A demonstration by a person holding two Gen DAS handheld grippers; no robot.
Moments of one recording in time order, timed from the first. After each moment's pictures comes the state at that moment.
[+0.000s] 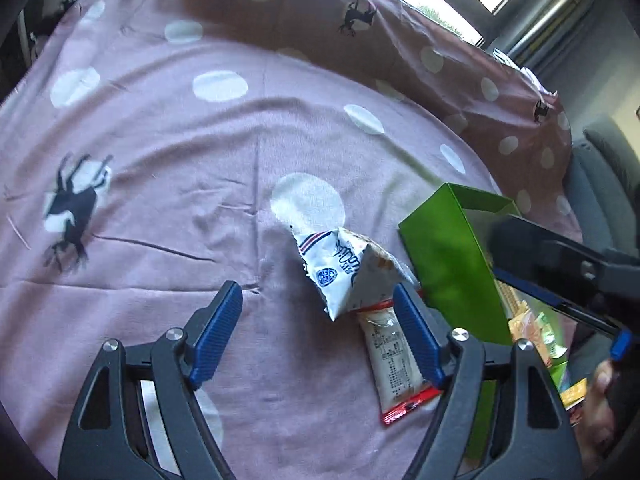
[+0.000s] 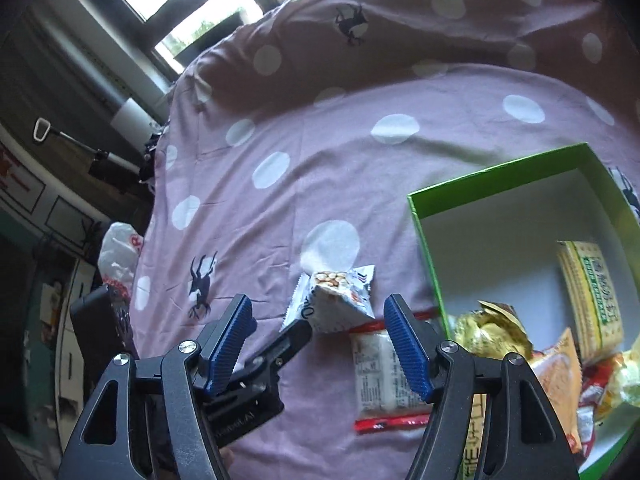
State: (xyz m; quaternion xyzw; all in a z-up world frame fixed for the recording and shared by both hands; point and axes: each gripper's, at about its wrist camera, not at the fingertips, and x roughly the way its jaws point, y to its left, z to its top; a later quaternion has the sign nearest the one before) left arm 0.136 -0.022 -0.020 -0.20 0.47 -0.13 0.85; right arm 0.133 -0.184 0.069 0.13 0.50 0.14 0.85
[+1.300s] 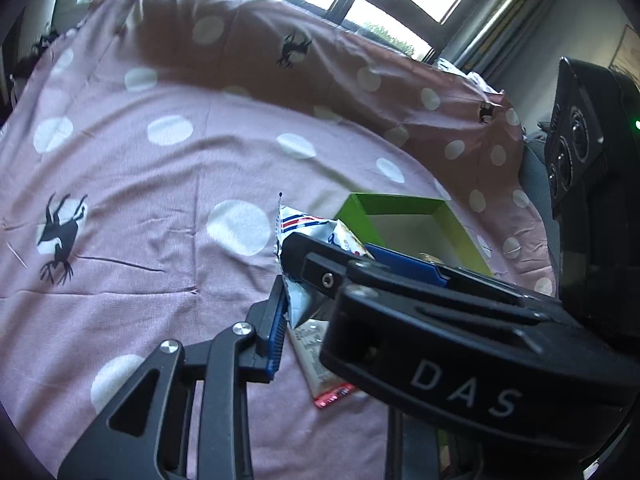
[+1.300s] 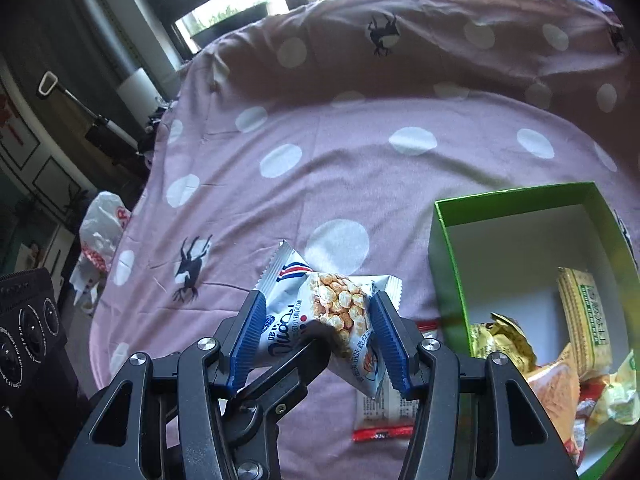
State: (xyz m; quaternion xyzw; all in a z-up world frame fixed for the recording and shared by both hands) left arm 0.089 -0.057 0.038 -0.17 0.41 -0.19 0.88; right arm 0.110 -0.162 0.076 0.05 0.47 0.14 0.87
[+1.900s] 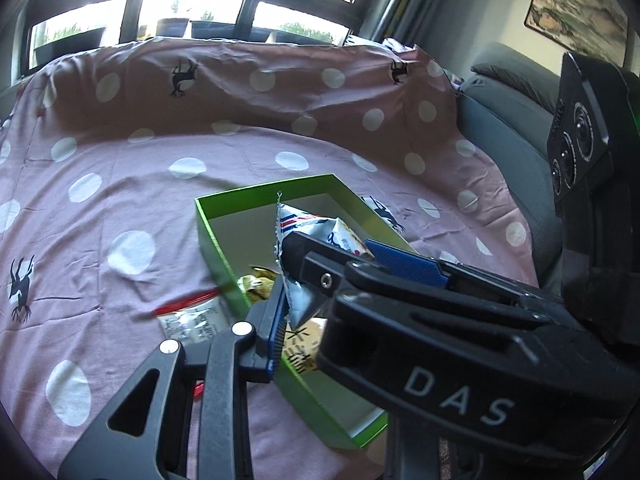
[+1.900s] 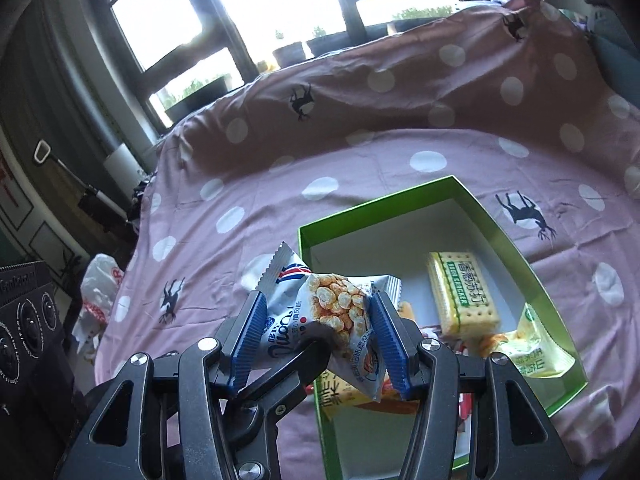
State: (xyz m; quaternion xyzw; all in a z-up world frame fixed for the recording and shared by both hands) left arm 0.053 -0.174 0.067 -0.07 0.37 -0.27 0.89; right arm 0.035 -0.282 0.108 0.12 0.38 0.08 0.91
